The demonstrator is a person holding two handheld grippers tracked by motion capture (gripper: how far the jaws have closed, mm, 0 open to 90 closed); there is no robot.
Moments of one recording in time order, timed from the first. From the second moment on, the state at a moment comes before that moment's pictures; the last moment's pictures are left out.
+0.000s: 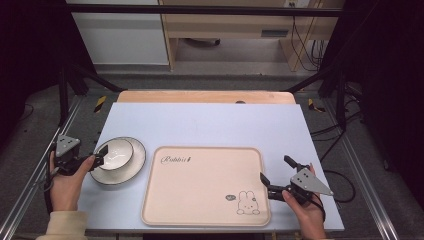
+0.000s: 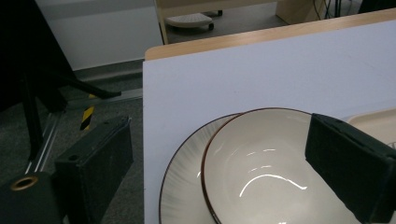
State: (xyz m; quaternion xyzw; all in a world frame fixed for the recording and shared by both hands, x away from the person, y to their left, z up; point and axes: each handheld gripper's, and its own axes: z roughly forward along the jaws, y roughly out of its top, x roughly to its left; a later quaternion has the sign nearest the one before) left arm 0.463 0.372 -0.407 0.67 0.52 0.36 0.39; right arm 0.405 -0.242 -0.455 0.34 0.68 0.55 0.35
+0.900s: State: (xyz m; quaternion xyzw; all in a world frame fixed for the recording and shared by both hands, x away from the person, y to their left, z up) left arm 0.475 0.375 -0.427 0.69 0.60 0.25 0.32; right arm 0.406 -0.241 -0.456 0.34 0.68 0.55 0.35
